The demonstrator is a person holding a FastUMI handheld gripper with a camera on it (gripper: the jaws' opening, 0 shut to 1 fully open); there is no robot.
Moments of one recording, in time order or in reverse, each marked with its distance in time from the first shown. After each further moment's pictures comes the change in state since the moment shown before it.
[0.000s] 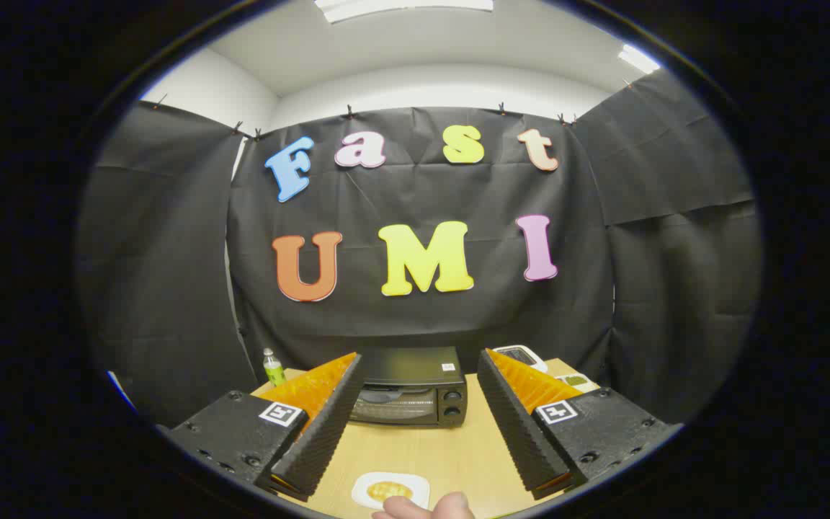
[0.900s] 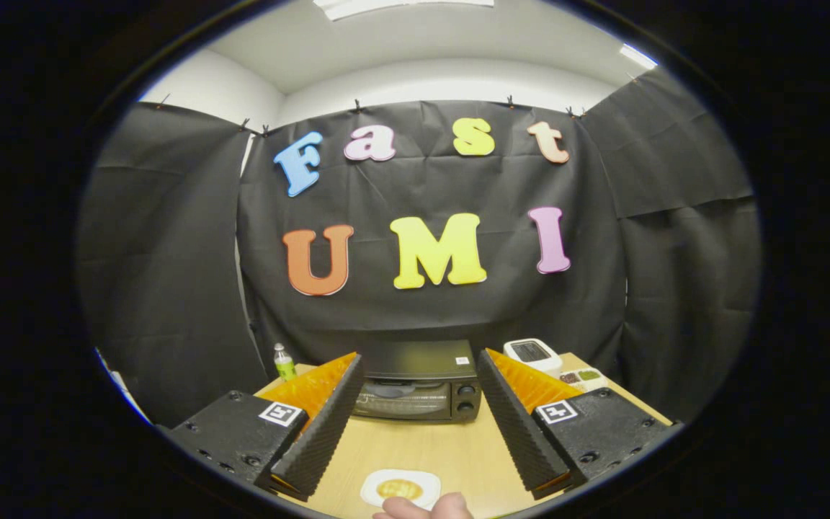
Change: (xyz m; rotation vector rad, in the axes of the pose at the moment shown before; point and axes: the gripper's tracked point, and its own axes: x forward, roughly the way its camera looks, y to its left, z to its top) arm 0.006 0.015 -0.012 0.006 0.027 0.048
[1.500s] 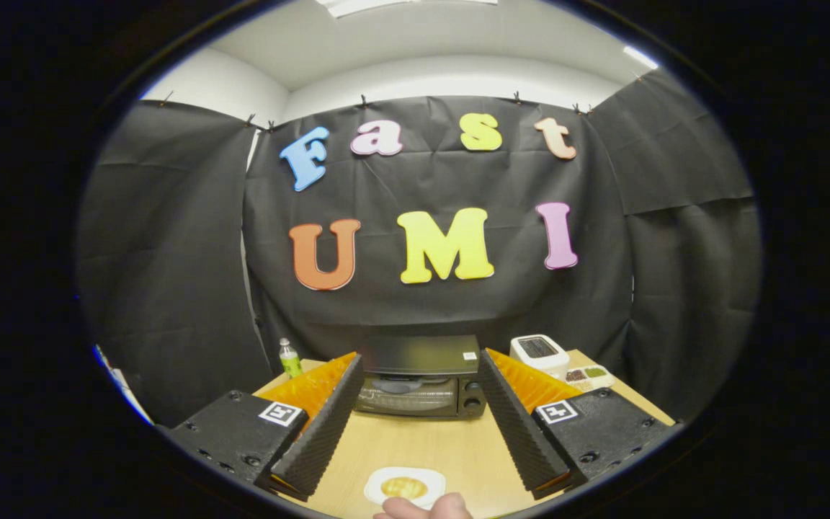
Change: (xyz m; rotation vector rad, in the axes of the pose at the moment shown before) arm 0.003 0.009 -0.007 -0.008 0.015 0.020
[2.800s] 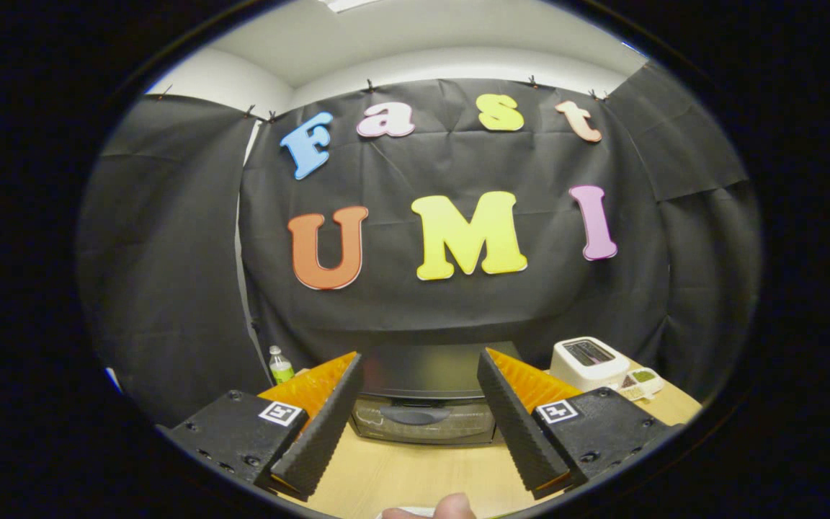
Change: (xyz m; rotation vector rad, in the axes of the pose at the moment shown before) arm 0.170 0.034 -0.048 -0.001 -0.023 0.058
